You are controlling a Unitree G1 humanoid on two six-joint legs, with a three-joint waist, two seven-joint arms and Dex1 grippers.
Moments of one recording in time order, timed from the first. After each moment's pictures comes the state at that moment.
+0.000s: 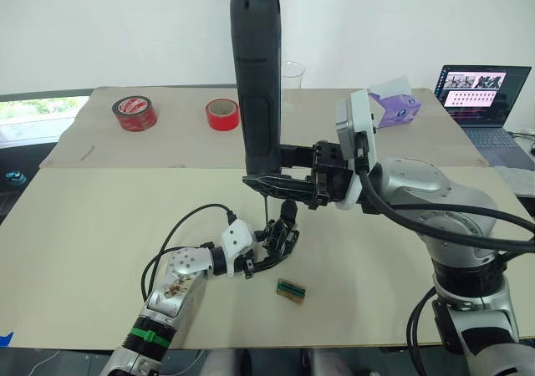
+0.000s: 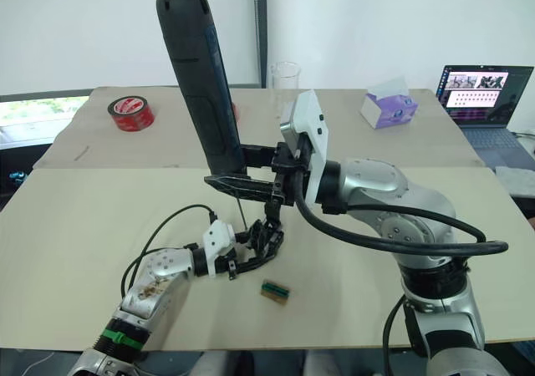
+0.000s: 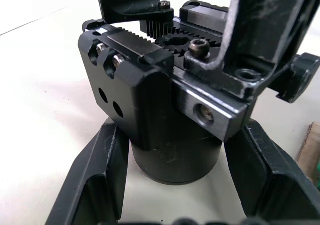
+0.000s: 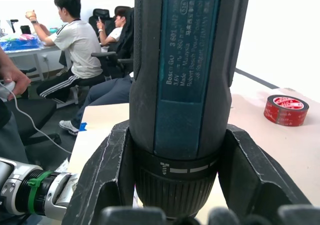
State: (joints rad) left arm -0.23 0.34 -0.25 0.07 -0.16 0.04 -0.91; right arm -0.73 -0.53 0.10 -0.48 0.91 0.77 0.66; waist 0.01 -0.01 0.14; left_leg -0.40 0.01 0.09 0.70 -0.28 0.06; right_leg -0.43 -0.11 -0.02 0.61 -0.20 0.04
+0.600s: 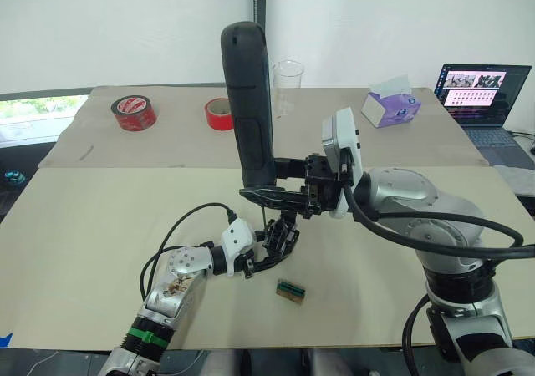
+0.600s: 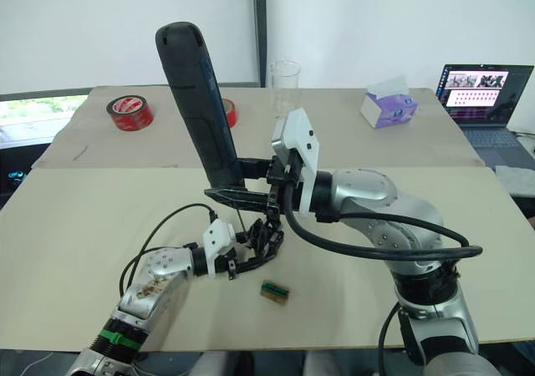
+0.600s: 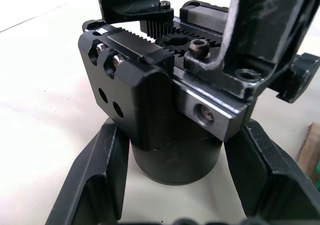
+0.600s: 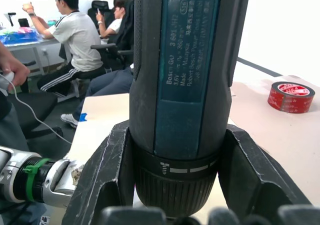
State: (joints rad) left arm -0.23 0.35 -0.25 0.03 -0.16 0.09 -0.90; right arm -0.69 -0.49 0.14 -0.48 0.84 0.77 0.69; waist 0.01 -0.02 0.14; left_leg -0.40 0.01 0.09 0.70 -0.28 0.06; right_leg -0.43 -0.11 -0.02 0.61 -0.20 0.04
